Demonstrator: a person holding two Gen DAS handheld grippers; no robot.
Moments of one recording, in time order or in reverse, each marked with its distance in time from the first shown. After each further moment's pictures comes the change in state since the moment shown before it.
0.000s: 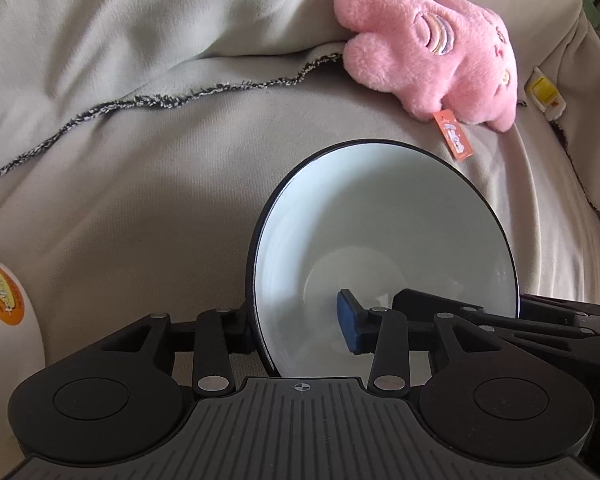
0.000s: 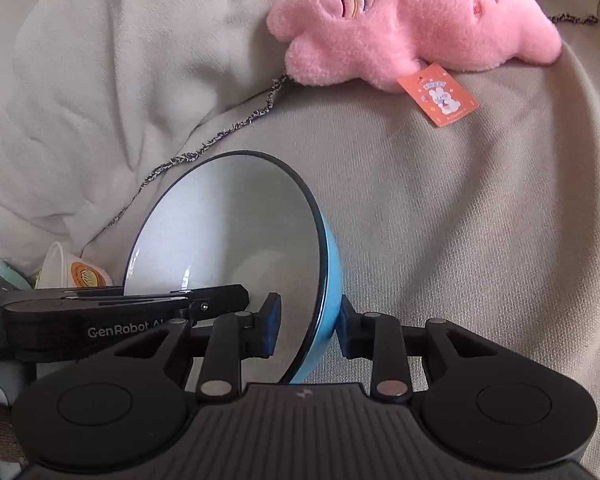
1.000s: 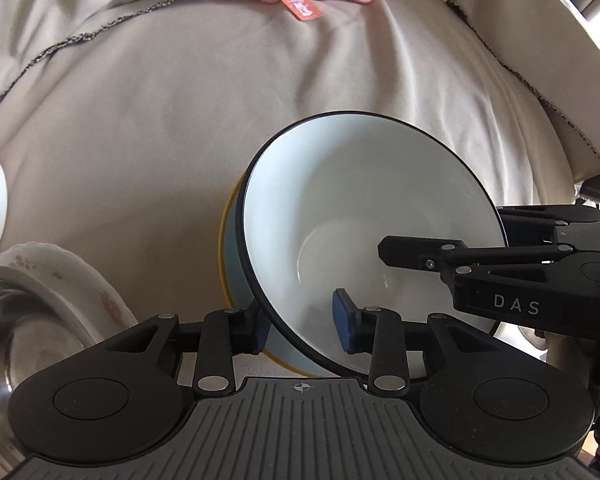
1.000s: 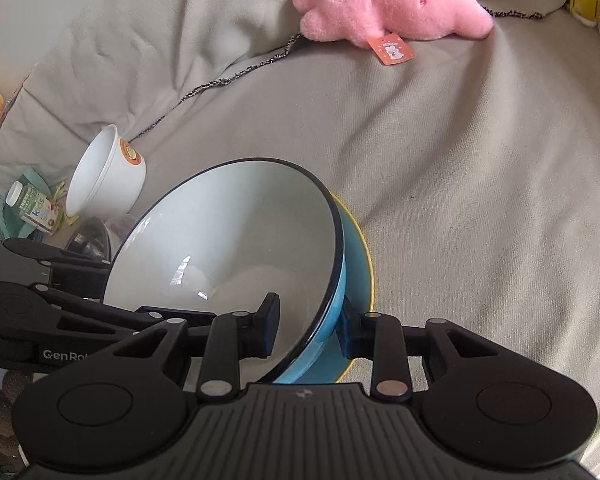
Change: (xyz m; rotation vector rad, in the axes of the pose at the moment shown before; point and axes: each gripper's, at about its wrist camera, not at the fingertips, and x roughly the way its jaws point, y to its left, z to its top) left arm -0.070 -0.082 -0.105 0.184 0.146 -0.048; right arm -0.109 -0.030 -0.082 -0.146 0.063 -0.006
